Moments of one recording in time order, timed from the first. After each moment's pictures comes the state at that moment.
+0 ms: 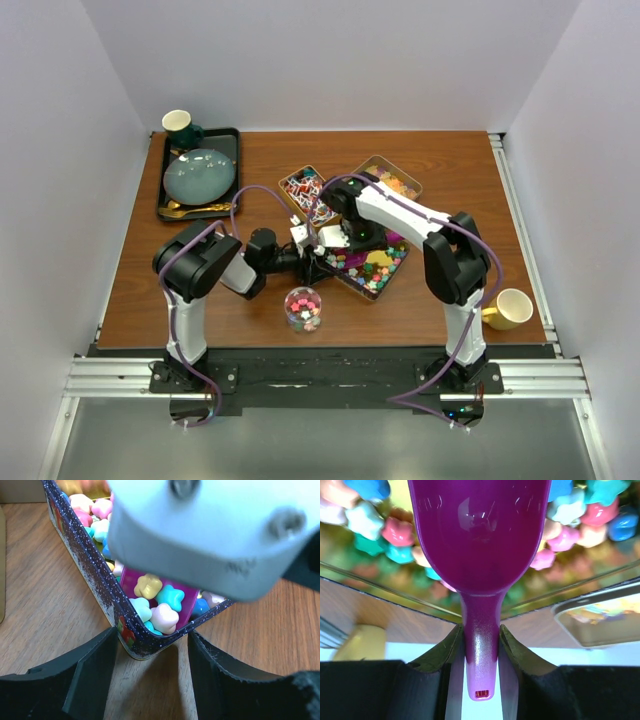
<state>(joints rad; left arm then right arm) -0.53 1.99 0.57 1.14 0.73 -0.10 0.69 2.02 1.68 -1.30 0.25 -1.06</state>
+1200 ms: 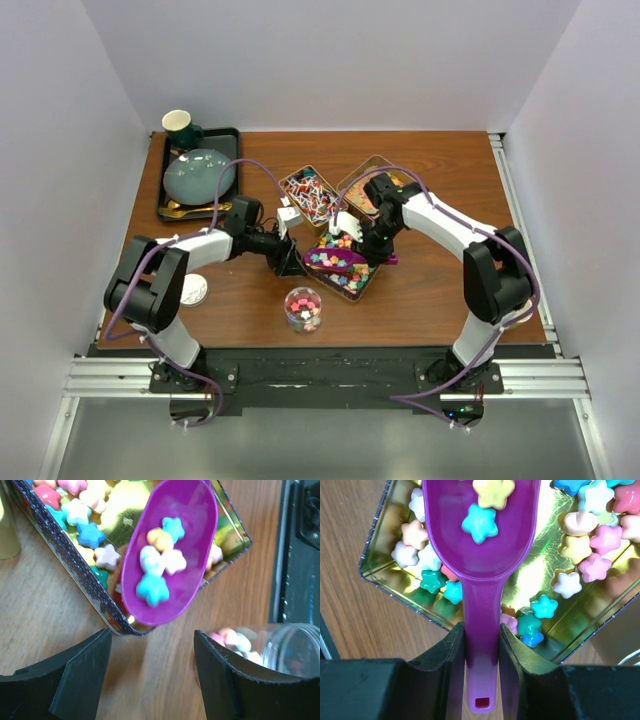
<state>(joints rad) -0.35 1.67 0.82 -0.03 0.93 0.28 0.49 1.77 1.32 -0.95 -0.38 -1.00</state>
